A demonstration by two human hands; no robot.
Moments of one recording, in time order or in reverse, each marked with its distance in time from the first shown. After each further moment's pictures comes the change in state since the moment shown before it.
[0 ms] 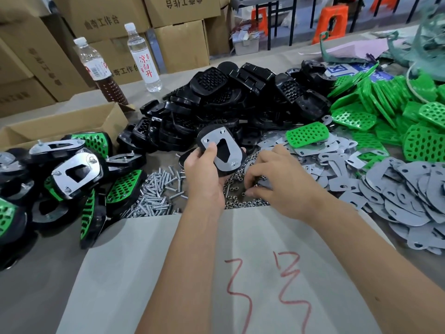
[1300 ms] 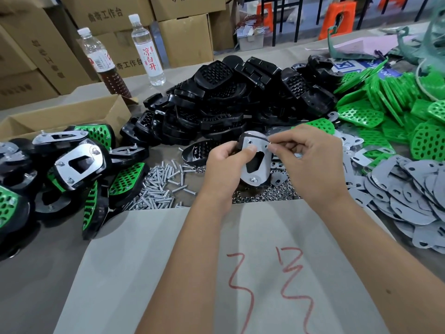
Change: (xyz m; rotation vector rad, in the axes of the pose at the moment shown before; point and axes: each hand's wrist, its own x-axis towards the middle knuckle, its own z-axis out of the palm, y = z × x) left_hand -0.013 -0.003 0.001 0.402 -0.274 0.013; right_hand 0.004 0.016 0.001 0.409 0.627 0.049
